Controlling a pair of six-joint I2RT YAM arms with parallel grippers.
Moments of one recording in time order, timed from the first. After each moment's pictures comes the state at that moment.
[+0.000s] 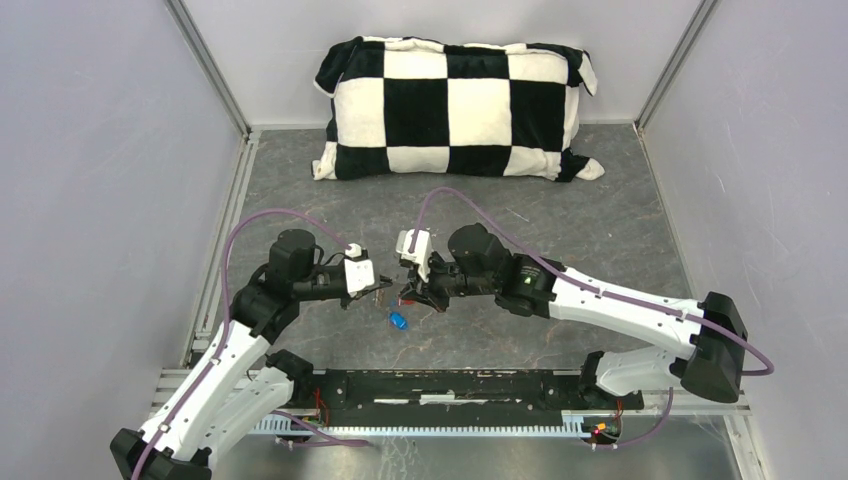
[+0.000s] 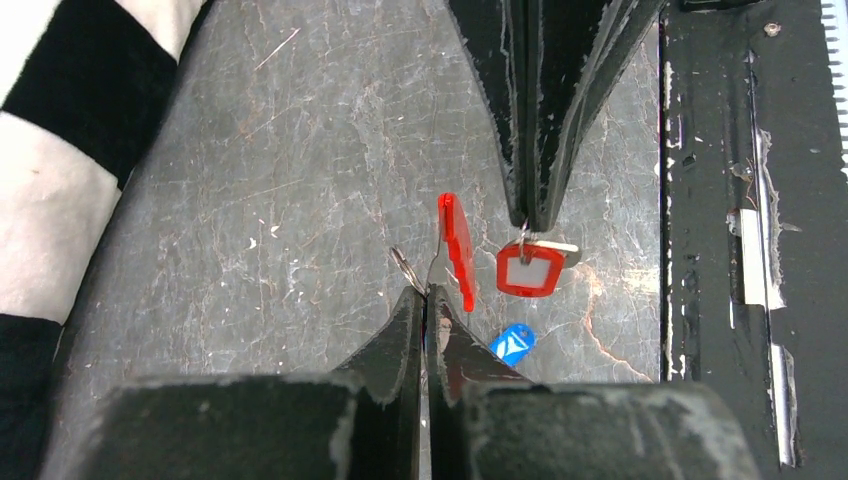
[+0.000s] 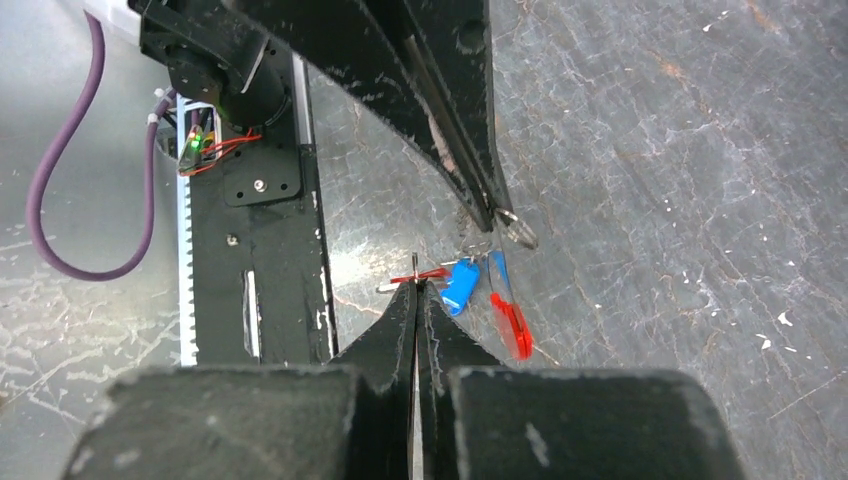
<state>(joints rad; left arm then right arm) -0.46 0.70 0.68 -0.48 0.79 0.66 1.10 1.28 1.03 -0.19 -0.31 -0.08</state>
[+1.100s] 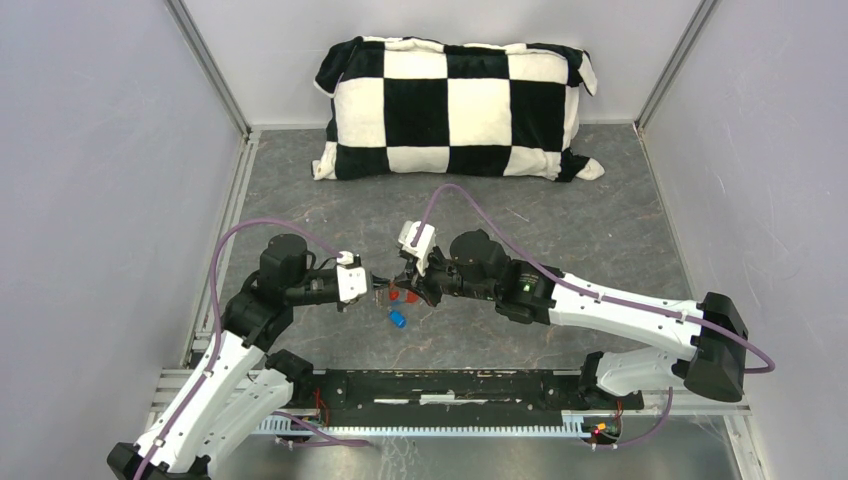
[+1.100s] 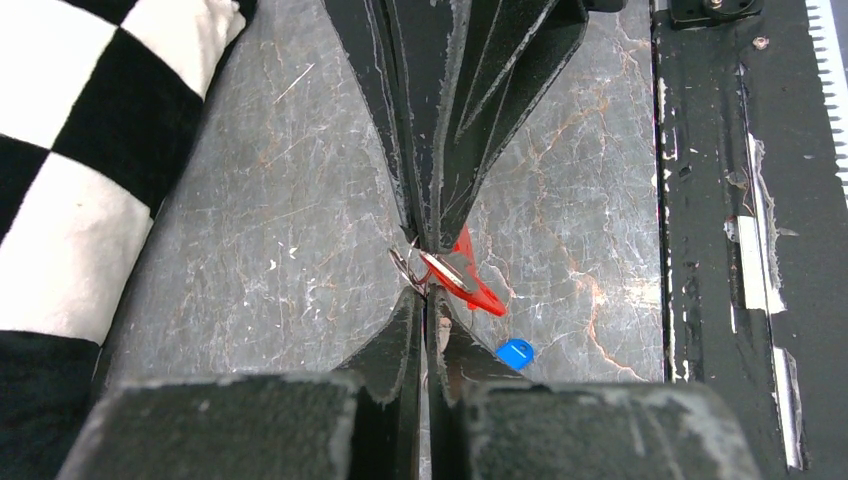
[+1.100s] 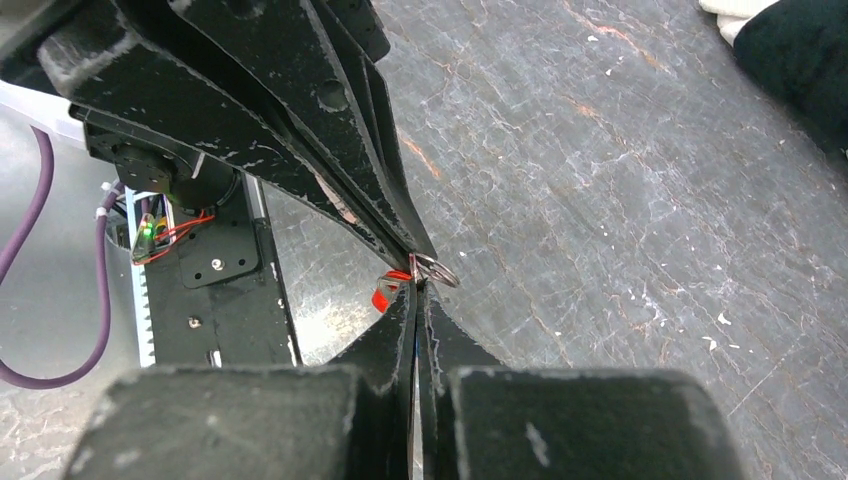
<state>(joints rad) -0.46 0.64 0.68 -0.49 0.81 0.67 1.15 1.28 1.01 -0.05 -0.09 -0.02</state>
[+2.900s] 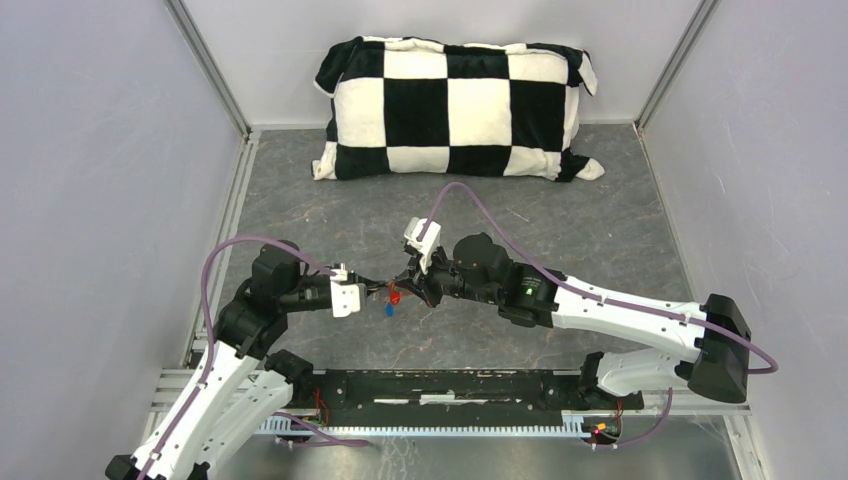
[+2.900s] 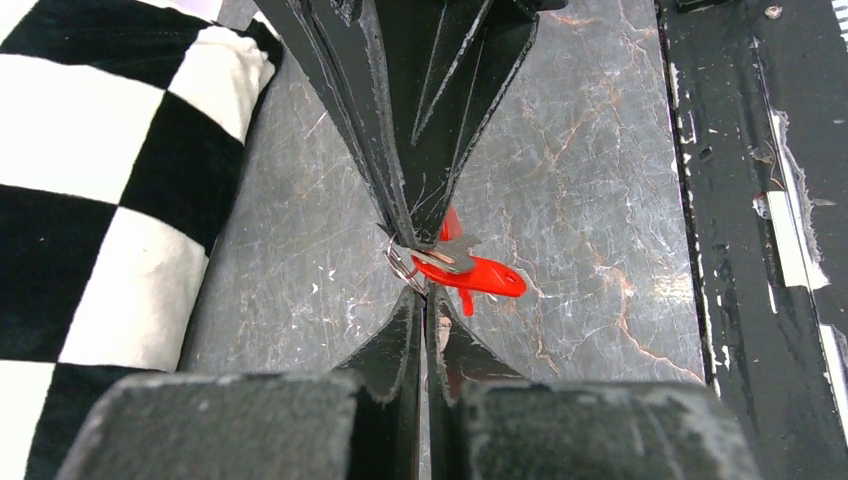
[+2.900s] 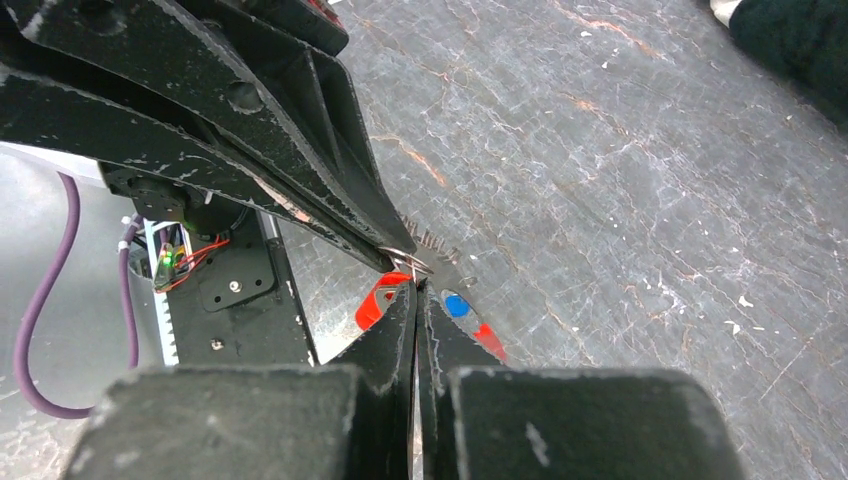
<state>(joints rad) -0.46 0.58 0.68 -0.51 0.84 0.80 1.16 1.27 0.99 -0.02 -0.03 0.07</state>
